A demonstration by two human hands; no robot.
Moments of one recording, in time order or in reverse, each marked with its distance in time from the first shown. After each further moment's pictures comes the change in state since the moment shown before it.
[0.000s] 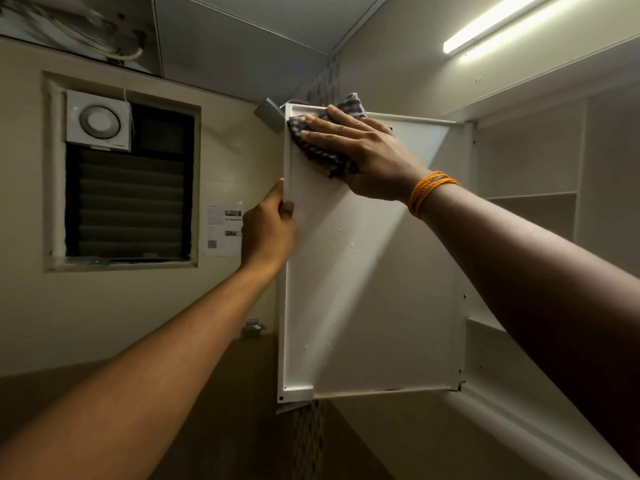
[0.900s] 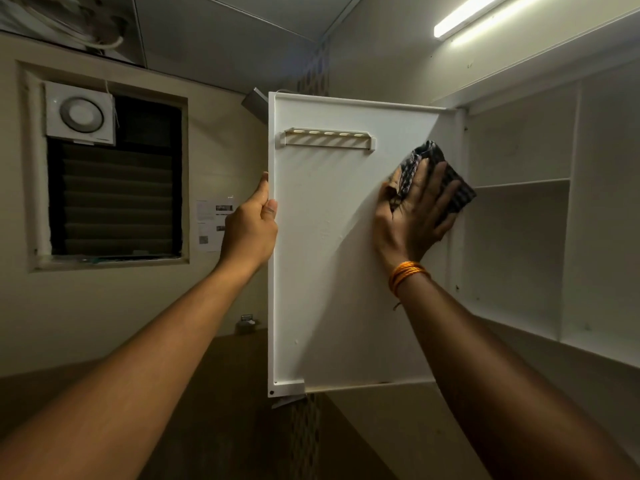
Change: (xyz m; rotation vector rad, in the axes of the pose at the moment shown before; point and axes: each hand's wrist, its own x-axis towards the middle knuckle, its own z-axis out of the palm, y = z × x) left_hand -0.009 -0.005 -0.008 -0.042 -0.137 -0.094; right_hand -0.093 -0.041 0.083 0.033 0.363 1.236
